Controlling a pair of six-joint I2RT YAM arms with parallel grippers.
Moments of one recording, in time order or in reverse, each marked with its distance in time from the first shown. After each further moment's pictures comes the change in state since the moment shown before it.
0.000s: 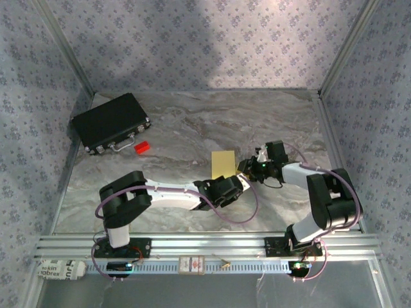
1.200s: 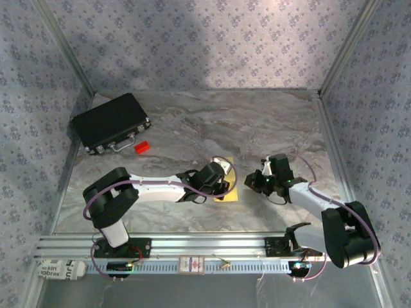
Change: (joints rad) left arm 0.169 -0.116 -0.163 0.155 0.408 -0.629; right arm 0.082 -0.294 -0.214 -0.051 0.185 -0.017
